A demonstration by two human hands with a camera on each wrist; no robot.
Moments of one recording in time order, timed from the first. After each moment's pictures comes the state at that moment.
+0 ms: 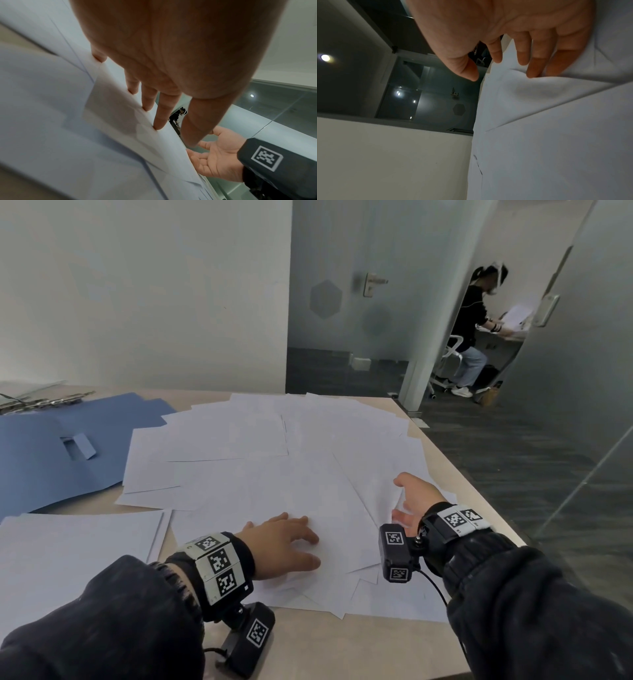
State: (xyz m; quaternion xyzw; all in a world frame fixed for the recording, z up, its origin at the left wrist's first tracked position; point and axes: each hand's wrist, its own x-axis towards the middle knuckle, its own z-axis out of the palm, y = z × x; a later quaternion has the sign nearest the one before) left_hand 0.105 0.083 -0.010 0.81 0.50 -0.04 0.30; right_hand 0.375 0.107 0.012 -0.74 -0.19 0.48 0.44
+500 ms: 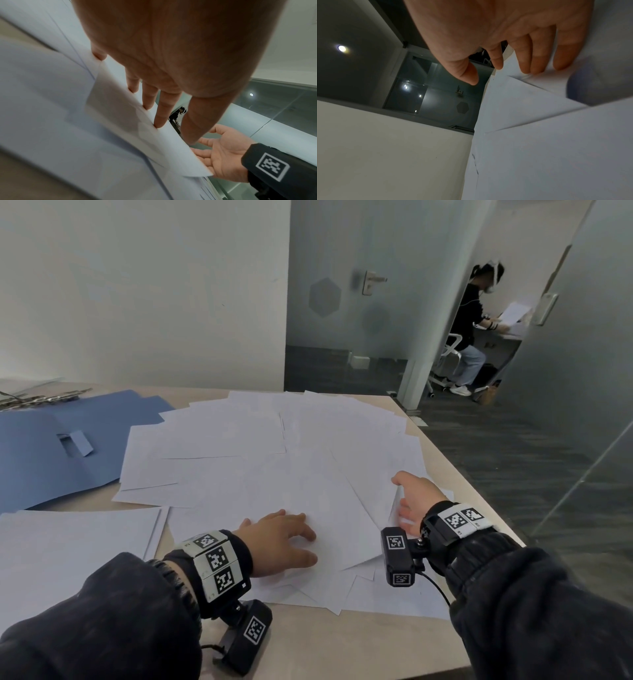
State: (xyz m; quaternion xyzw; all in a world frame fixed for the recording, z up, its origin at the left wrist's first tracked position) left_hand 0.107 0.080 -0.010 0.81 0.50 -0.03 0.30; right_hand 0.380 0.103 0.013 -0.77 -0.25 0.45 0.38
